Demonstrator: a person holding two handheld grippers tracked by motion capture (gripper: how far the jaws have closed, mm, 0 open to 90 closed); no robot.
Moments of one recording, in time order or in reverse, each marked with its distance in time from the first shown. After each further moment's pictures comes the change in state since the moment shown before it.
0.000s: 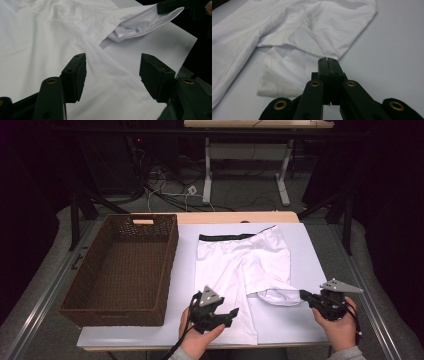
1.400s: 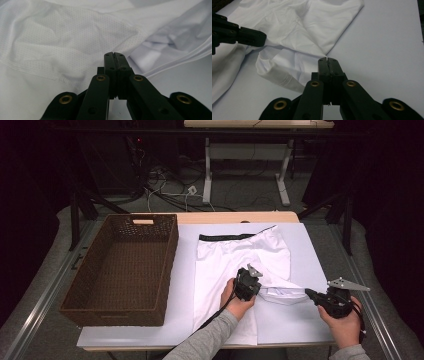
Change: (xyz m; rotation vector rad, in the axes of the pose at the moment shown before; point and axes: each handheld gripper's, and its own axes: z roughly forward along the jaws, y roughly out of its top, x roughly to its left) left arm 0.005 0.056 0.135 0.146 0.034 0.112; right arm -0.021 -0.005 0.003 -0.005 0.000 0.078
